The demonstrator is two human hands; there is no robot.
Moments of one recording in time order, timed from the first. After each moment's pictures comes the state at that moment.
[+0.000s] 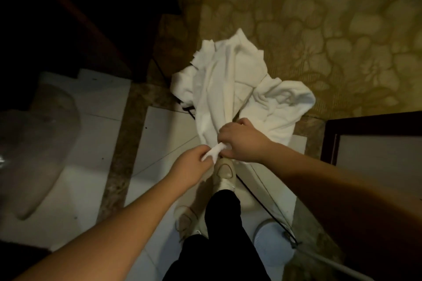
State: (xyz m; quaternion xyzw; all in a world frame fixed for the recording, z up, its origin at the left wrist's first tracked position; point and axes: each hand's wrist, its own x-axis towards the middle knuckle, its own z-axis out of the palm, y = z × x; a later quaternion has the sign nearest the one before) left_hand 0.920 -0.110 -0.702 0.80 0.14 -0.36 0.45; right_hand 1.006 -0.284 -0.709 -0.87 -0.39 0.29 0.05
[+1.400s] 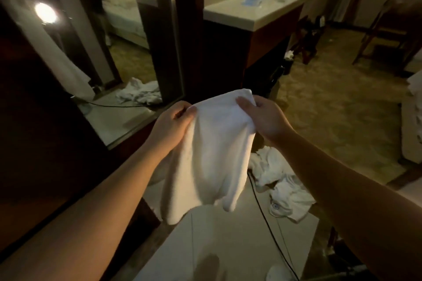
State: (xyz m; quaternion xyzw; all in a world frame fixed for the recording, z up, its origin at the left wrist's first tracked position) left_hand 0.449 -0.022 -0.078 0.85 0.22 0.23 0.42; right_hand 0.579 -0.217 -0.053 -0.75 -0.28 0.15 0.57
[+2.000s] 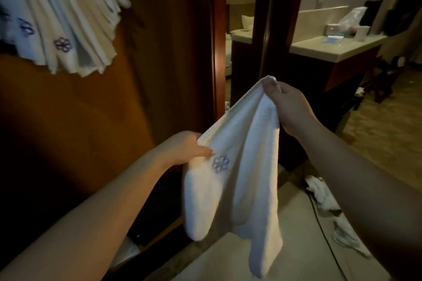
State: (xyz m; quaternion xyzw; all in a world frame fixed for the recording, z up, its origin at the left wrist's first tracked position) left_hand 0.044 0.034 -0.007 0.90 0.30 0.02 0.32; right_hand 0.259 -0.126 0.041 -0.67 -0.38 0.13 0.62
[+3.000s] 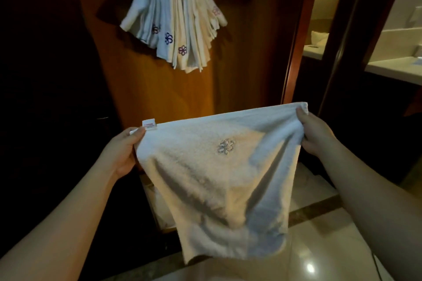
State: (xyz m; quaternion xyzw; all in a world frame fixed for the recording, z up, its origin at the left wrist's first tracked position) left_hand -0.310 0.007 0.013 0.48 0.45 0.47 0.59; right_hand 0.119 -0.132 0.028 -0.55 -0.24 0.40 0.70
